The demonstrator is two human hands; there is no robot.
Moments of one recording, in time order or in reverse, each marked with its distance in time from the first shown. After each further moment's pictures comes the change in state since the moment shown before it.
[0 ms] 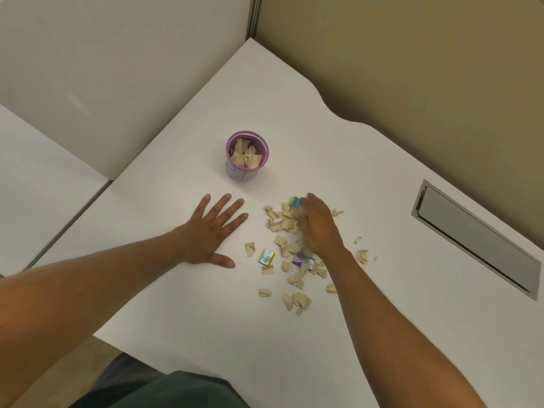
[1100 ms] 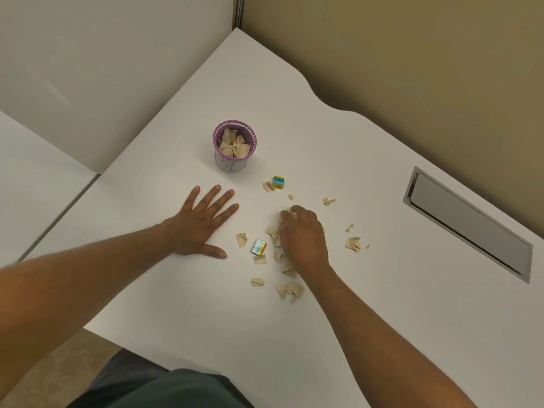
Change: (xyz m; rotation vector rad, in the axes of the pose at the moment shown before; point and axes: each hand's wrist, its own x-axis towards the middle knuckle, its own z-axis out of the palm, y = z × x) left_hand 0.001 -0.003 0.007 -0.002 0.052 0.011; right_hand -0.044 0.001 0.040 -0.365 0.215 -0.084
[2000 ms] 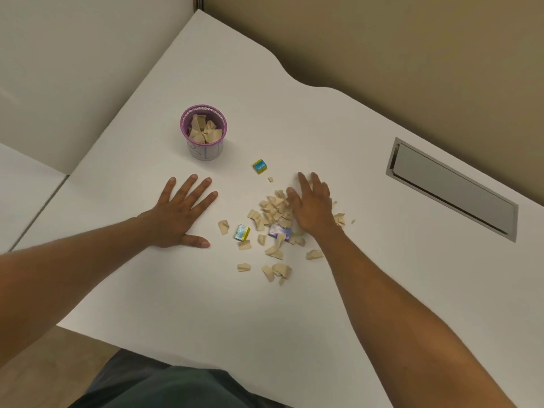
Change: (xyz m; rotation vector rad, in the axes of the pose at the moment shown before) left_hand -0.004 0.007 -0.012 0.027 -0.010 -0.022; right_hand 0.020 0.060 -0.011 0.202 -0.207 0.344
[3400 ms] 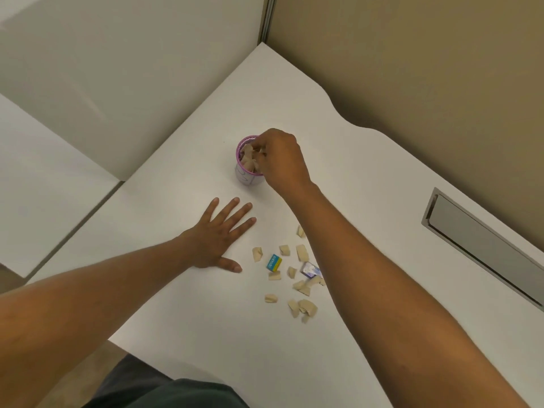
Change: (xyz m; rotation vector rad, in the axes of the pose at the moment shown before) left_hand 0.002 -0.002 0.003 -0.040 -0.055 0.012; right_hand 0.055 -0.229 -0.079 0.164 0.074 -0.444
